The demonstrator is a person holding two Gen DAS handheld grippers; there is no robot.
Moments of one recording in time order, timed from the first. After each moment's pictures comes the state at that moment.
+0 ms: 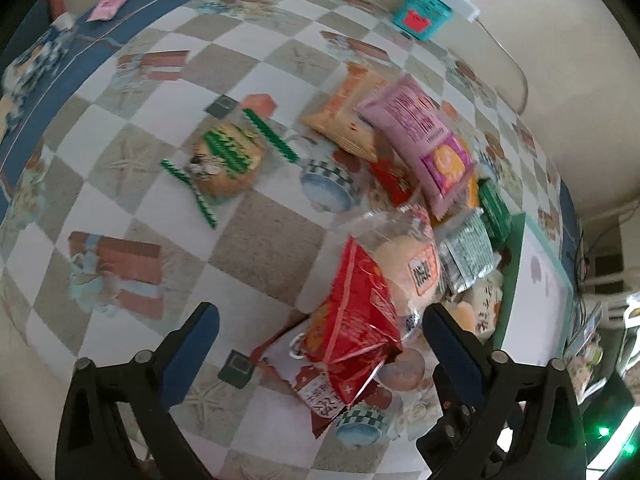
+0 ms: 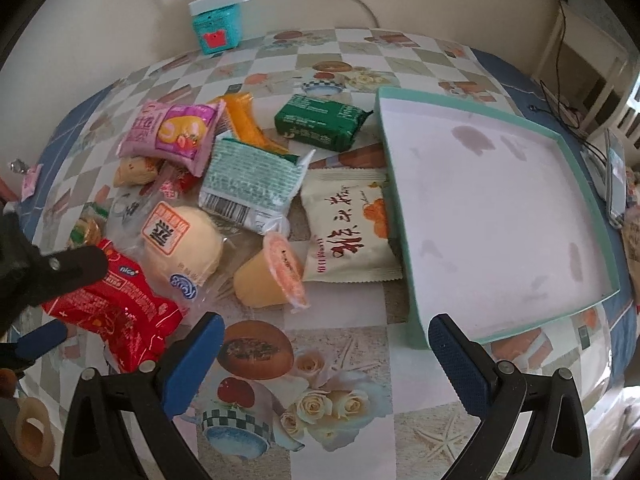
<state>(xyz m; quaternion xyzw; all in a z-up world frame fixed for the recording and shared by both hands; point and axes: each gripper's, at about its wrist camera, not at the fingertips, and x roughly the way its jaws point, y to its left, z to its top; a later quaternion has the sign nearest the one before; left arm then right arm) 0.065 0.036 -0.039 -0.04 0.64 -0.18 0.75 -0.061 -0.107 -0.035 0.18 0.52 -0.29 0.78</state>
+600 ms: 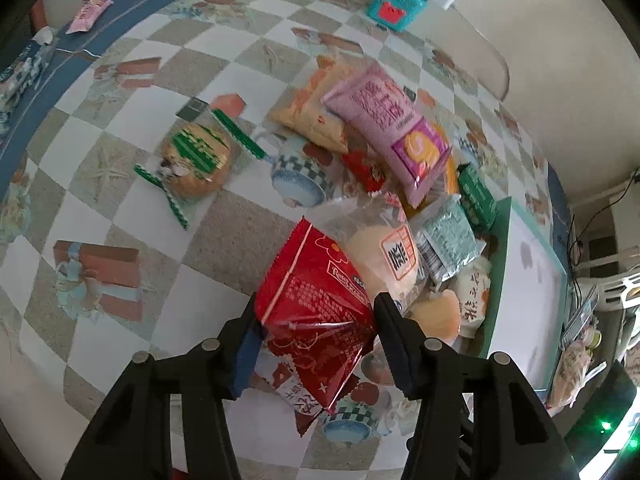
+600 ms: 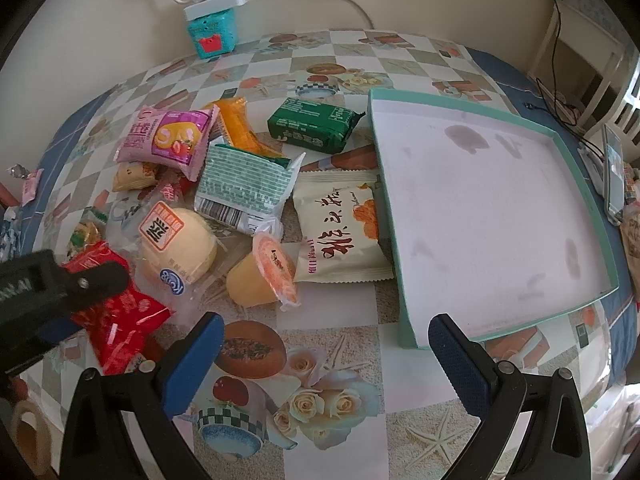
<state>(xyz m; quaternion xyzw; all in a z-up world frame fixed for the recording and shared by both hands) 0.057 0.025 -0.034 -0.04 0.63 -0.20 0.75 -0.065 -0.110 -0.033 0.18 0.52 -0.29 0.78</state>
